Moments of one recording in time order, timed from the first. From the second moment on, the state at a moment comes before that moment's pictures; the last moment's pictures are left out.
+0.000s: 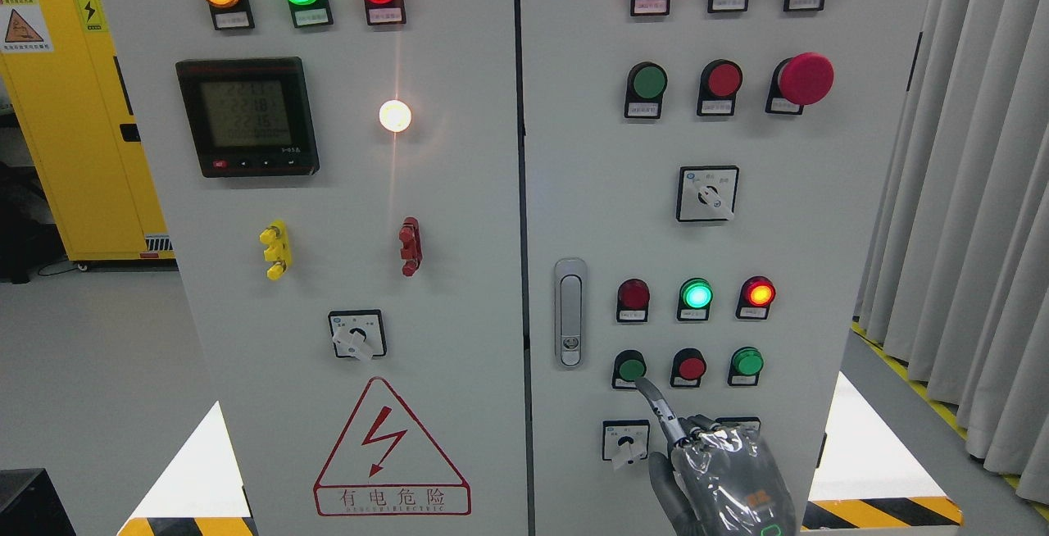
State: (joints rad) left arm 0.06 -0.10 -0.10 -0.13 0.08 -0.05 -0.06; right arm -0.19 0.12 -0.02 -1.77 1.43 -0.37 -0.12
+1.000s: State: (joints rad) left arm 0.06 -0.10 -0.10 -0.13 0.08 -0.05 -0.06; right arm -0.22 0.12 -0.02 -1.72 1.42 -0.36 -0.10
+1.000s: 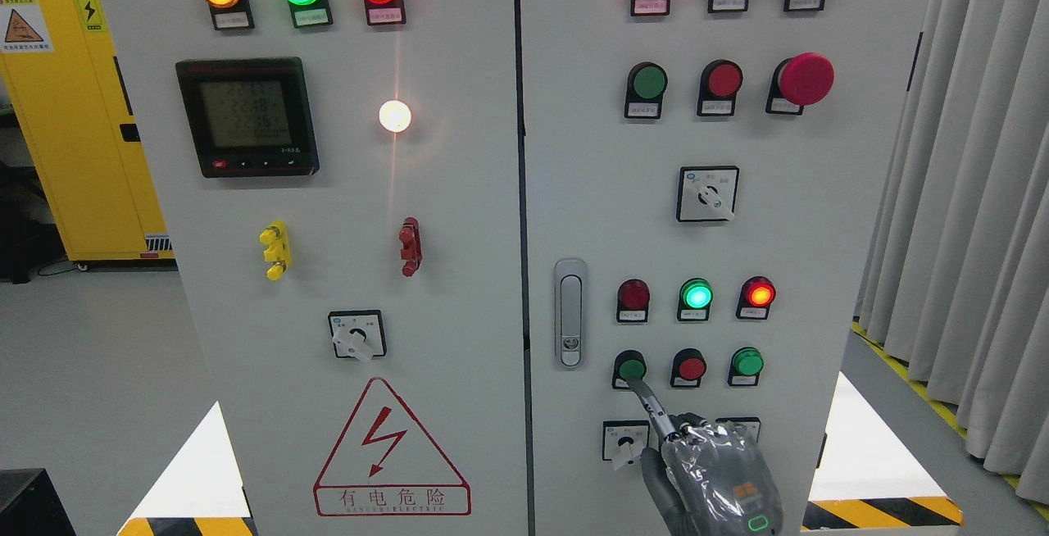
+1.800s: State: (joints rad) left arm 0.06 -0.10 -0.10 -0.13 0.08 -0.05 -0.06; right arm -0.24 0.12 -0.03 -1.71 1.42 -0.35 -0.09
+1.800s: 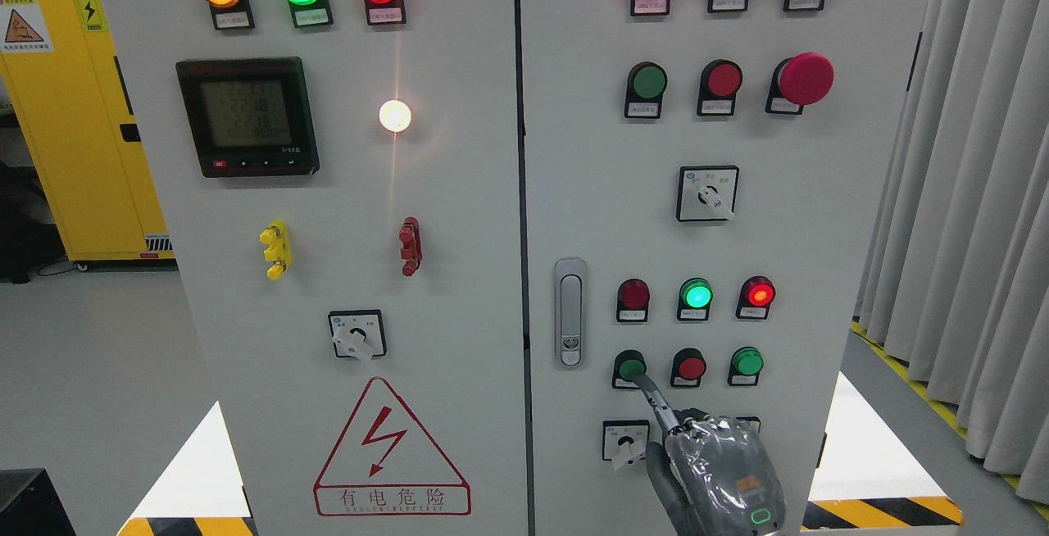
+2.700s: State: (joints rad) left arm 0.06 -0.10 -0.10 -0.13 0.08 -0.05 -0.06; right arm -0.25 0.12 -0.02 -1.71 1.42 -0.35 -0.07
